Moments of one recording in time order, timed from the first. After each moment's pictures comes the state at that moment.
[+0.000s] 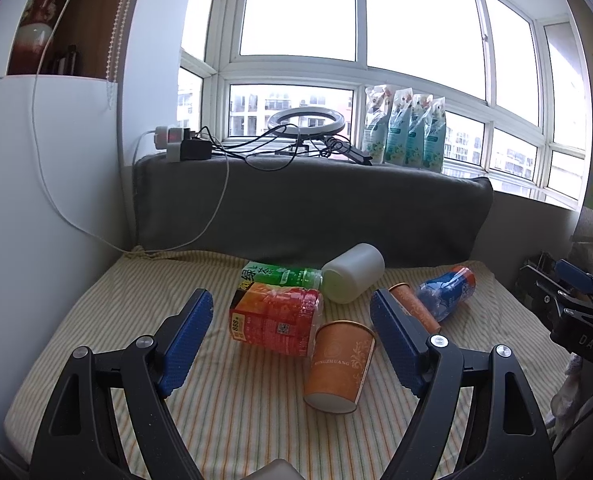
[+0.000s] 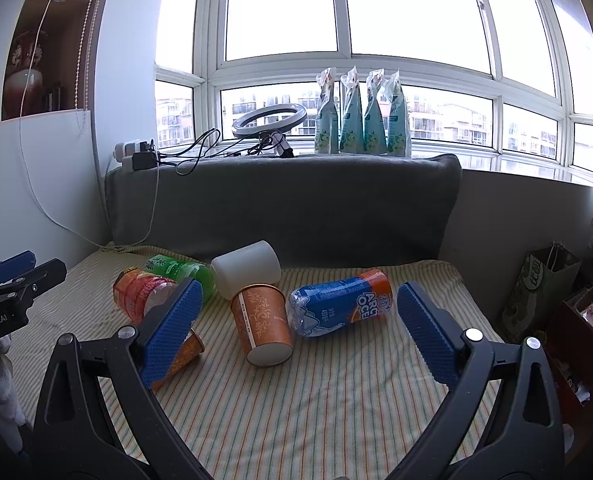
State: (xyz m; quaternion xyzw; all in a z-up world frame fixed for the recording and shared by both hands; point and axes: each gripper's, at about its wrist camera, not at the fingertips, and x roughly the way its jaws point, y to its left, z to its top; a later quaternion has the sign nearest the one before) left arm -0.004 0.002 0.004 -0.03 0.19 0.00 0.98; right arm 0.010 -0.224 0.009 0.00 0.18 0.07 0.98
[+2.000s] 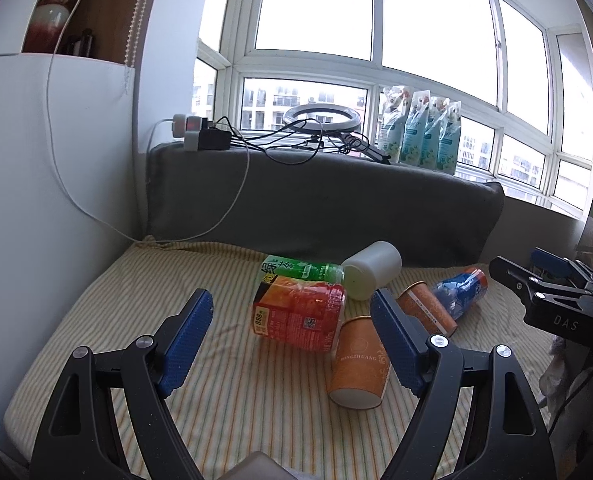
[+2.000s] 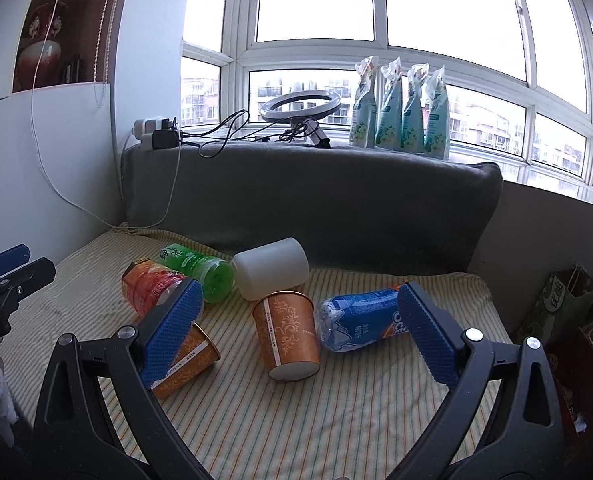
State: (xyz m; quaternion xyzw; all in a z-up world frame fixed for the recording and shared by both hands) left arm -0.004 0.031 -0.005 -0.05 0.20 0.02 0.98; right arm 0.050 -0.192 0.007 -0.04 0.20 0.12 0.97
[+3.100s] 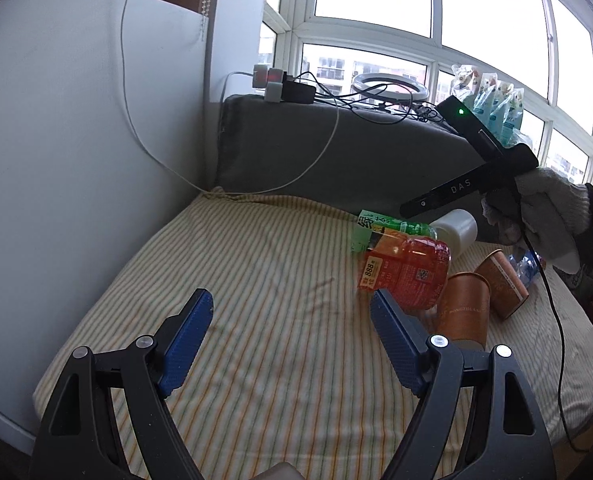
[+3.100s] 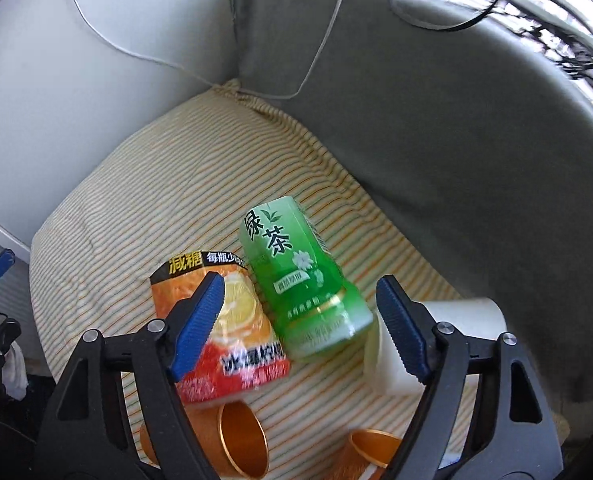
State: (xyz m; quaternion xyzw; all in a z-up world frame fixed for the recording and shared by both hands) left arm -0.015 0.107 -0.041 -0.08 0.26 0.09 0.96; right arm 0.272 -0.005 -0.045 -0.21 0.47 0.39 0.77
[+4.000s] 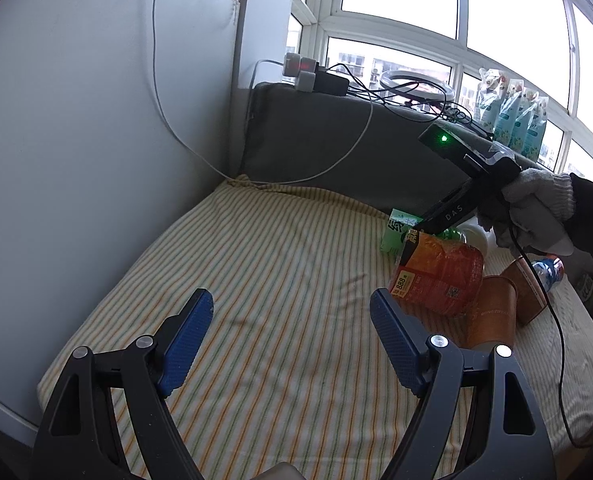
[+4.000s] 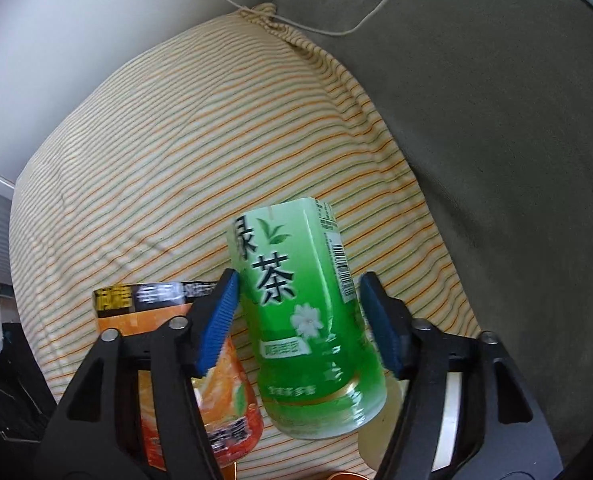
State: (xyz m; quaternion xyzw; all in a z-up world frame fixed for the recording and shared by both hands) left arm -0.013 0.131 -0.049 -0.09 0.27 0.12 0.95; right arm 0.300 0.055 -0.105 -0.31 0.52 0.42 0.68
